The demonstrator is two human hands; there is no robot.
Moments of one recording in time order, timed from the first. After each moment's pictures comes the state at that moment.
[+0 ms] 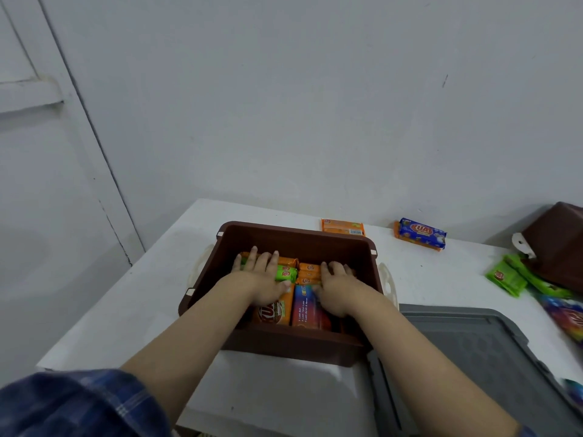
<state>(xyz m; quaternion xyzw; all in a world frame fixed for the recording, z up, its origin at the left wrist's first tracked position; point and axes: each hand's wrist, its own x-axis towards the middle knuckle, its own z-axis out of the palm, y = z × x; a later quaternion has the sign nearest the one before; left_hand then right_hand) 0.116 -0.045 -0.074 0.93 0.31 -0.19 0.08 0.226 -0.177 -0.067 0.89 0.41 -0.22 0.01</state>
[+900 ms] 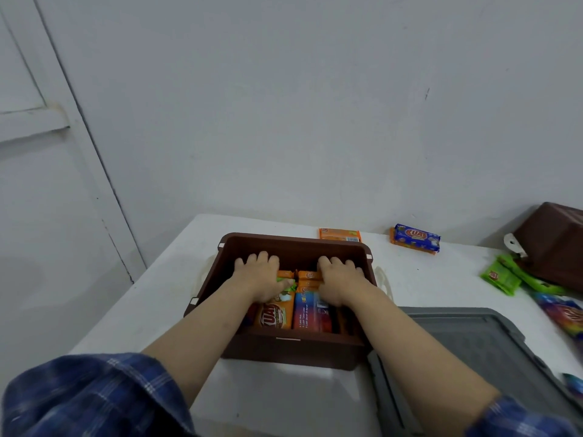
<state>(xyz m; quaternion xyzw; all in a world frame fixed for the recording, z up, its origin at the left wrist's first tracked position) 0.122 -0.040 -0.064 0.96 0.28 -0.07 0.03 0.234 -0.175 -0.056 0.89 0.42 -0.14 -0.05</state>
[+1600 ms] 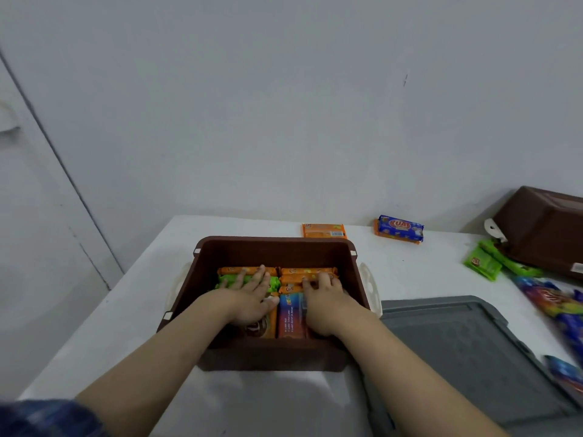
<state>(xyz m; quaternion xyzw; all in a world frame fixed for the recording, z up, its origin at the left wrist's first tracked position) 0.118 -0.041 -0.078 0.93 0.23 -0.26 0.10 0.208 -0.192 -0.068 0.89 0.42 -0.18 0.04</state>
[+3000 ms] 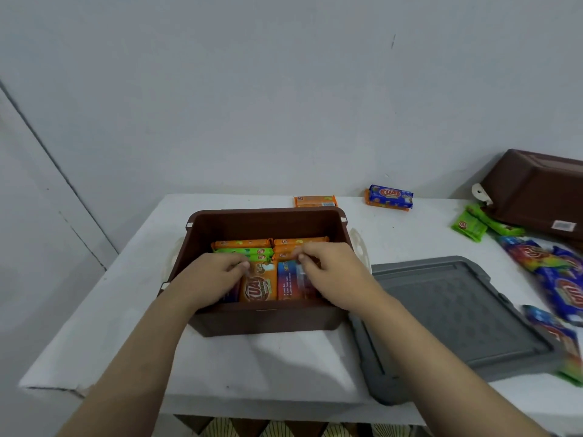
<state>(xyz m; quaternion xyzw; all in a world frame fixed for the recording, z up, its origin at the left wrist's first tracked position) 0.058 -0.049 -0.059 0.93 0.25 0.01 0.27 0.191 -0.242 -0.049 0.82 0.46 -0.09 -0.34</state>
